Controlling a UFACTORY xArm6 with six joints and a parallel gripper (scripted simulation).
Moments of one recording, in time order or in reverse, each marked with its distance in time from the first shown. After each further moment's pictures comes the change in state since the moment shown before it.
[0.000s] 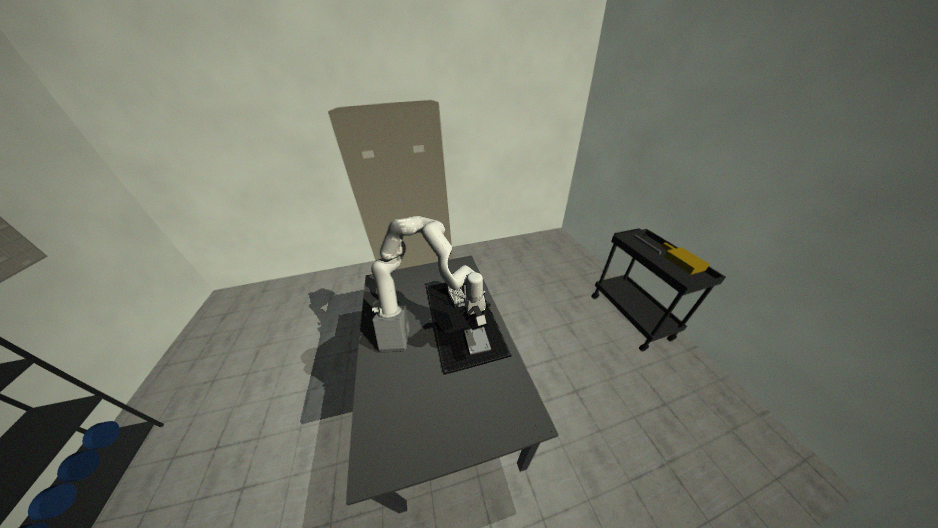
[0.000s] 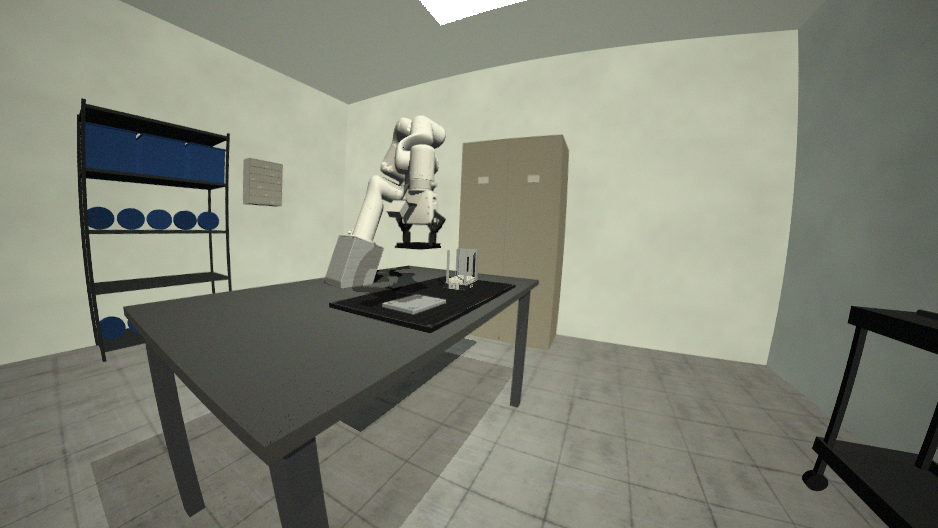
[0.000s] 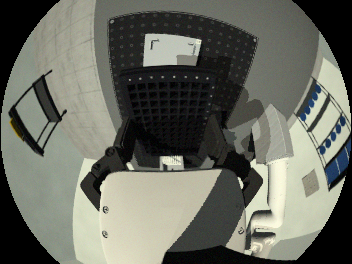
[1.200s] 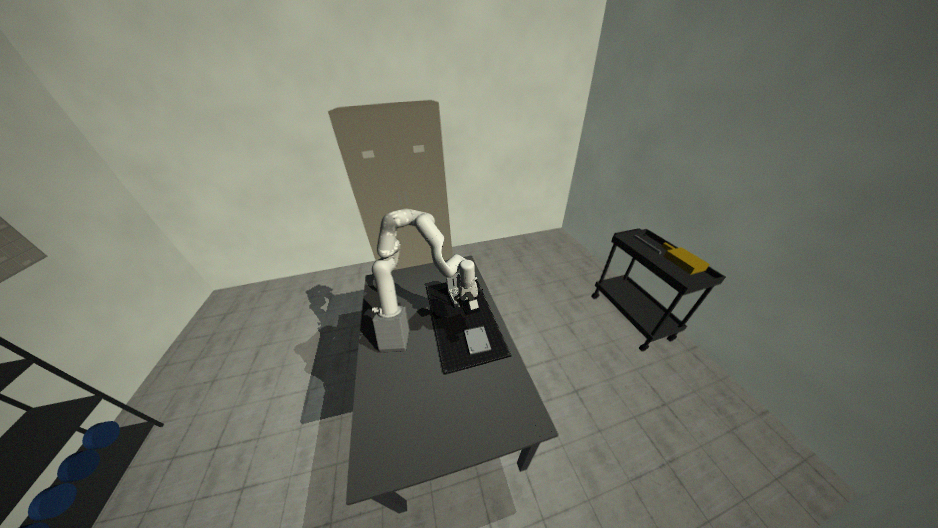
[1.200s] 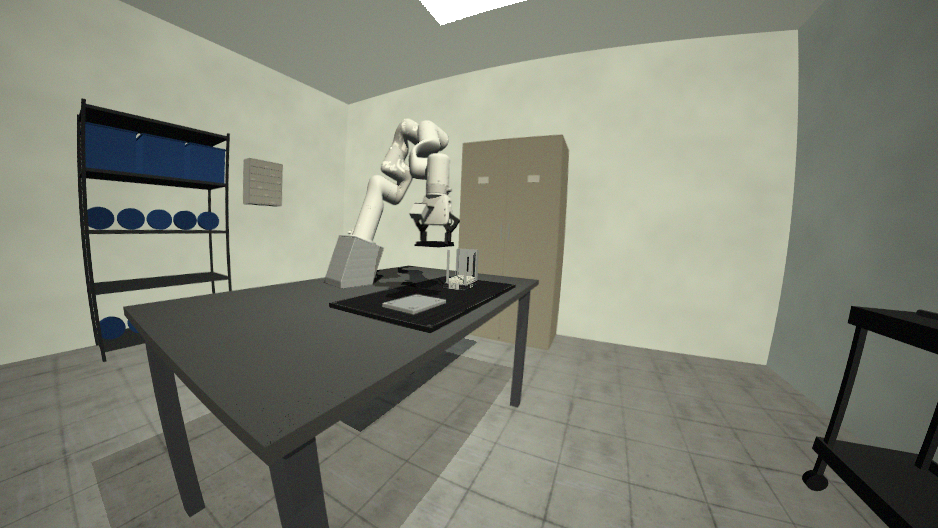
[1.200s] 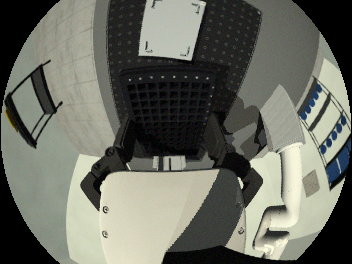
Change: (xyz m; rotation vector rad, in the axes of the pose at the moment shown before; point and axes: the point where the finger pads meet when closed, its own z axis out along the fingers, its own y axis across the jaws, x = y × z) arm -0.106 0.001 -0.002 0.003 -0.001 -0.029
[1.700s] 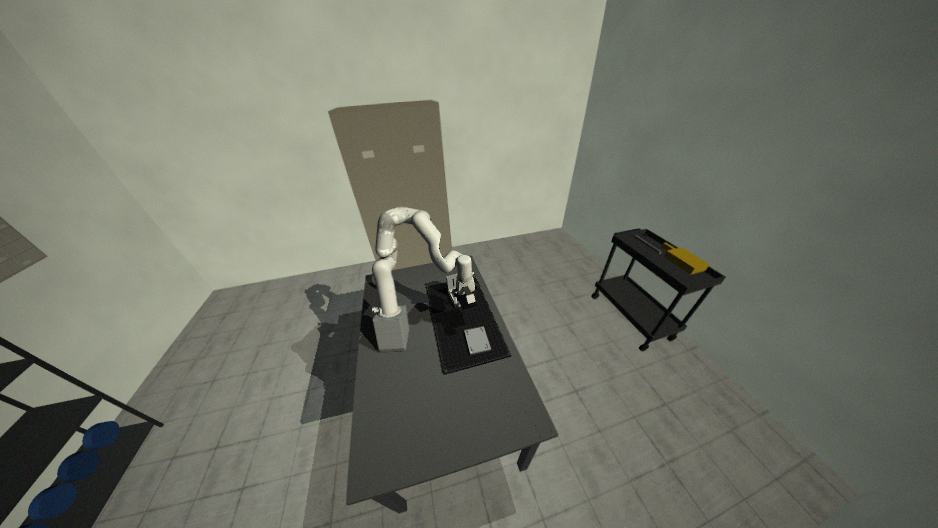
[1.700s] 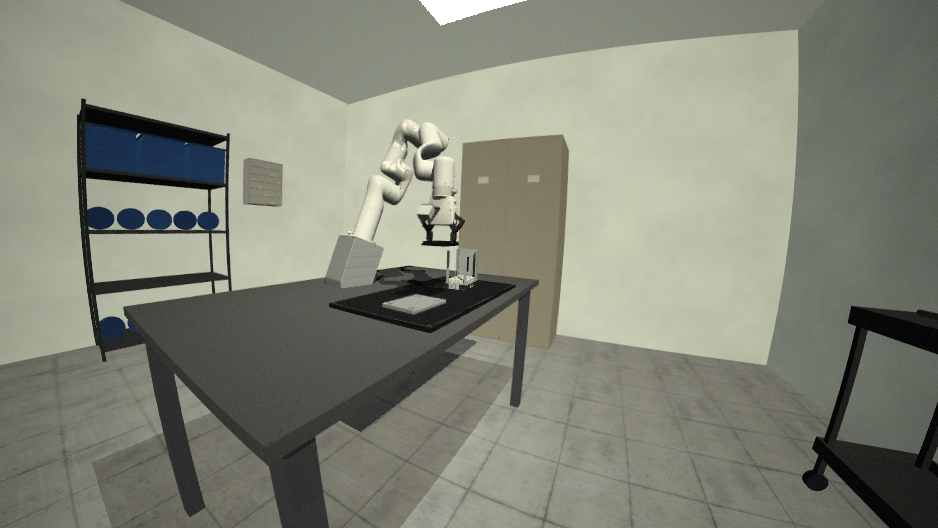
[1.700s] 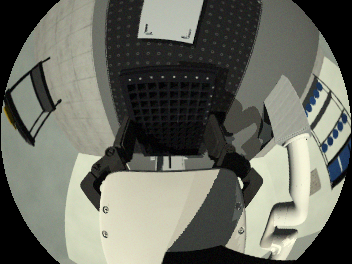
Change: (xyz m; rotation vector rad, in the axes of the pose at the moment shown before) arm -0.044 -0.001 -0.001 0.000 0.000 0.000
